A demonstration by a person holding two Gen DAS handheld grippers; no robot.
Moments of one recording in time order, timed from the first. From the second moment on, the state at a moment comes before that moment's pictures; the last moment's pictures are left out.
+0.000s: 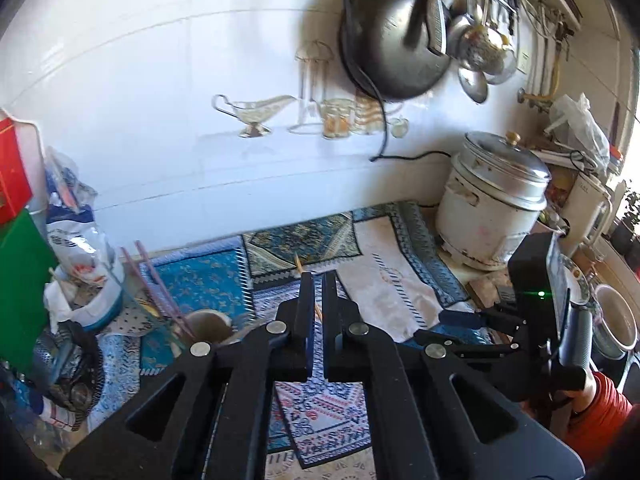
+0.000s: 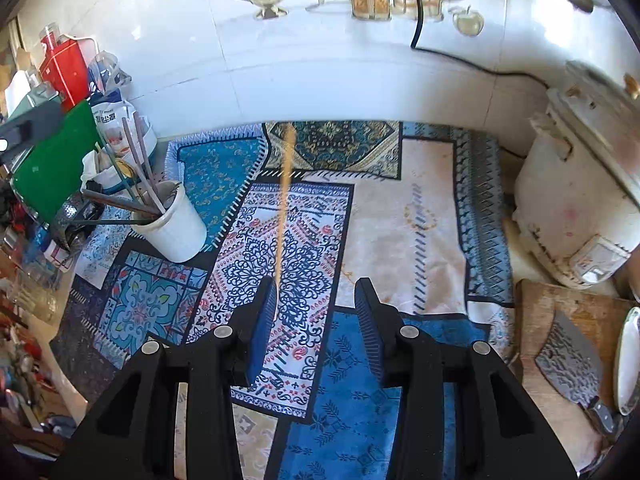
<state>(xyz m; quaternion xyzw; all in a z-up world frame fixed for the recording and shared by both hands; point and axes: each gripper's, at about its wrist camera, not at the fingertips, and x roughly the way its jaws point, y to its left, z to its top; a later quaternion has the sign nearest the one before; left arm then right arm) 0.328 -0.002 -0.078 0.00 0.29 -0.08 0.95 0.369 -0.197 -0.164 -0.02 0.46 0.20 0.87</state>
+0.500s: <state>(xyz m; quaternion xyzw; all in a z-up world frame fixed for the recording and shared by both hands) 0.328 0.094 -0.078 -0.07 0.28 0.05 0.96 0.544 -0.119 -0.259 -0.03 0.57 0.21 0.80</state>
